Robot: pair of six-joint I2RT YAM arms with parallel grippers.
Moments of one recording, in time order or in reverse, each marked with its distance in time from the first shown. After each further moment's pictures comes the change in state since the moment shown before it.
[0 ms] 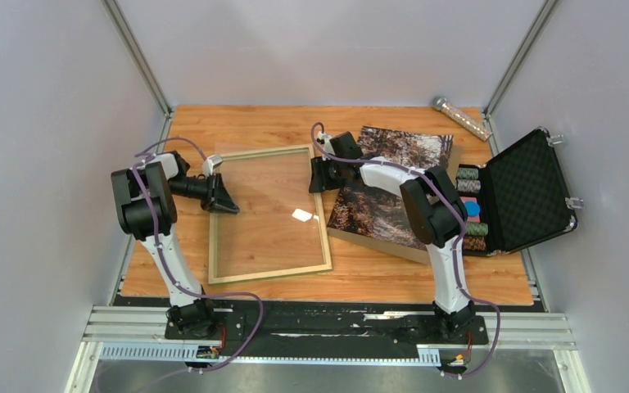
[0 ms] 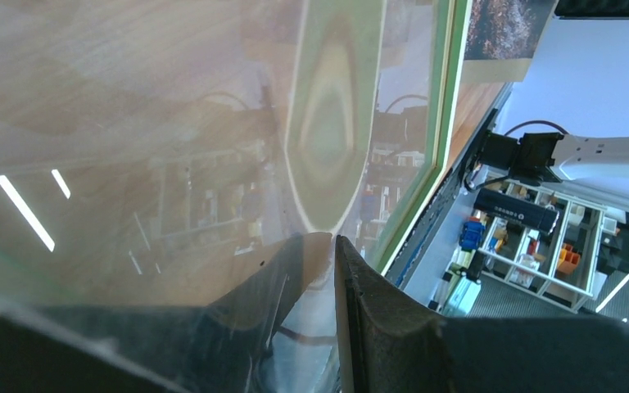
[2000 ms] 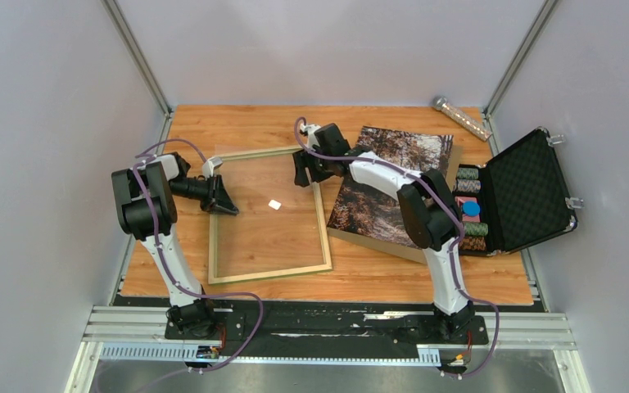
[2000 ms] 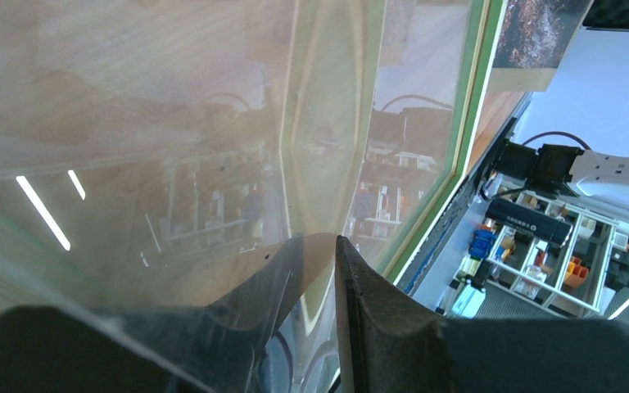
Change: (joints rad) left arm -0.001 0.000 -0.019 0.056 -0.050 -0.051; right arm 0.077 -0.001 0.145 -0.055 0.101 -0.098
